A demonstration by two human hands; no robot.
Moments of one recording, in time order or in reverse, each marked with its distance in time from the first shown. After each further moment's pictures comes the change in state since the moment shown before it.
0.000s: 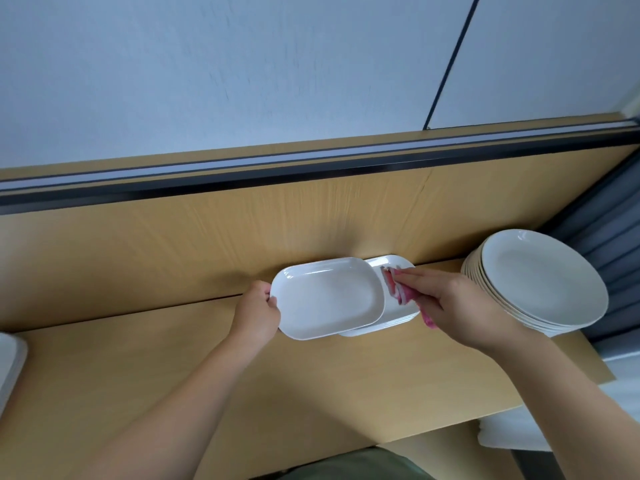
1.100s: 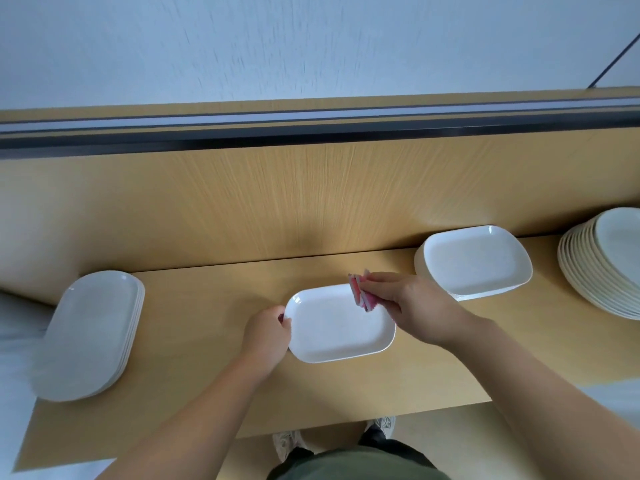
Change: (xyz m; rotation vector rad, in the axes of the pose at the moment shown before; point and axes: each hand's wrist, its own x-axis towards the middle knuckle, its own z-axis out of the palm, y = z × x) left_hand -0.032 -0.161 -0.111 0.143 -0.074 -0.099; right_hand 0.068 -0.137 0.164 -0.022 -0.210 -0.152
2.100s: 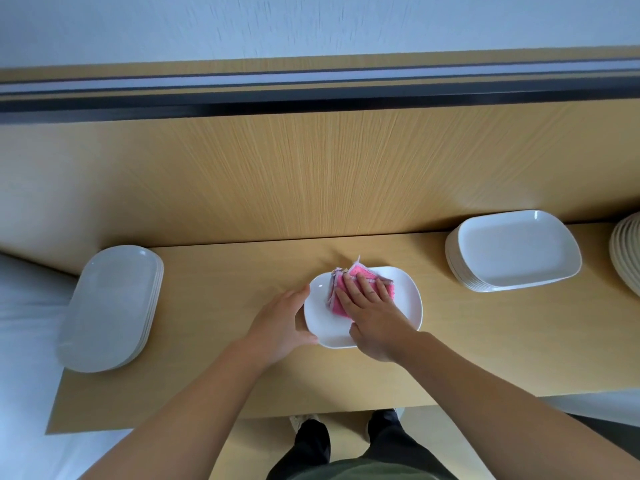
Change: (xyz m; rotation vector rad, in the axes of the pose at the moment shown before) left_hand 0.005 -0.022 -0.016 0.272 -0.255 0.241; right_hand 0.032 0.004 0.133 -0.282 -0.418 0.148
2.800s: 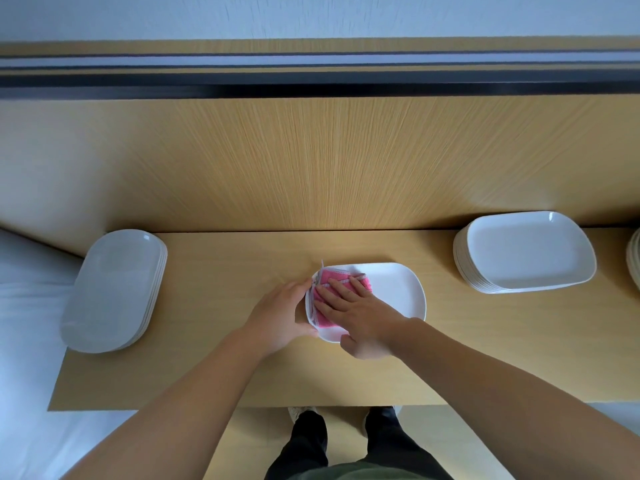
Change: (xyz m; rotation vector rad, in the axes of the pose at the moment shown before) left_hand 0.005 -0.006 0.004 0.046 0.045 0.058; right_hand 0.006 -0.011 -0.019 -0.122 -0.113 -0.309
